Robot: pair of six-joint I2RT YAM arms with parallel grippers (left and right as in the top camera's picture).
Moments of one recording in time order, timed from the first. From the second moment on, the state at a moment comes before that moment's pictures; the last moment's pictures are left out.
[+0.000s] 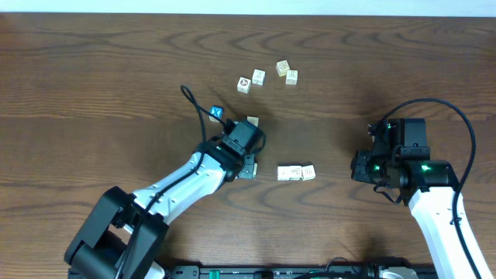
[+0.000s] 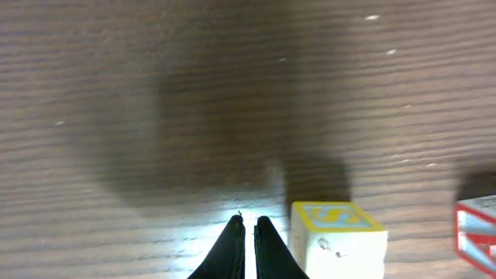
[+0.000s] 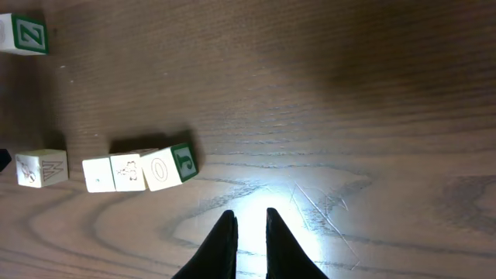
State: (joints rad) left arm -0.64 1.66 0.90 -0.47 -0.08 -0.51; right arm 0.03 1.16 0.81 -0.83 -0.20 0.25
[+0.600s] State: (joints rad) left arm -0.61 1.66 0.90 -0.47 0.06 -0.51; right arm 0.03 1.16 0.81 -0.83 -0.20 0.25
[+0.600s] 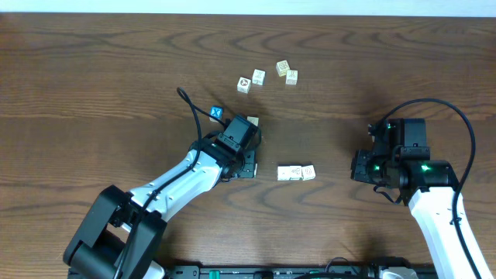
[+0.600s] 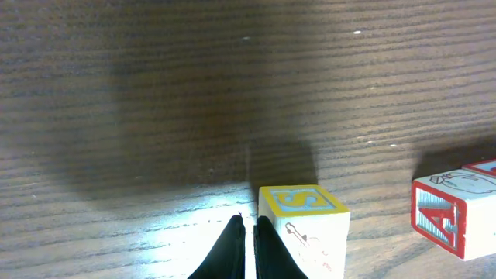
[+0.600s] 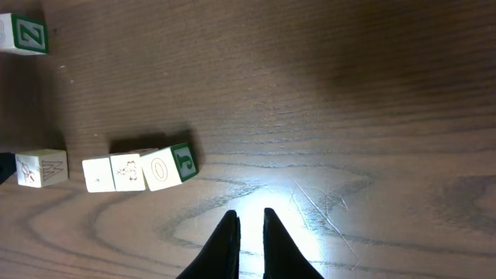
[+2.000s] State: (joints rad) left arm -0.64 1.66 0.90 -0.50 0.16 -0.51; right arm 0.03 1.16 0.81 -0.83 -0.20 0.25
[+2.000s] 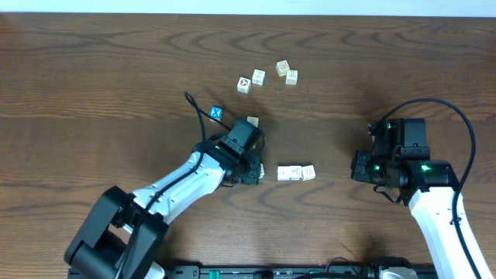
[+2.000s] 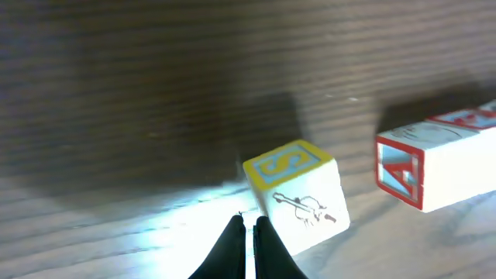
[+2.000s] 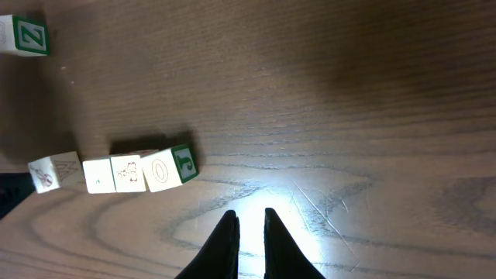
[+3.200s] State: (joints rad) left arm -0.70 1.66 0.90 -0.43 0.02 -0.56; right arm 0.03 1.16 0.81 -0.83 -0.20 0.25
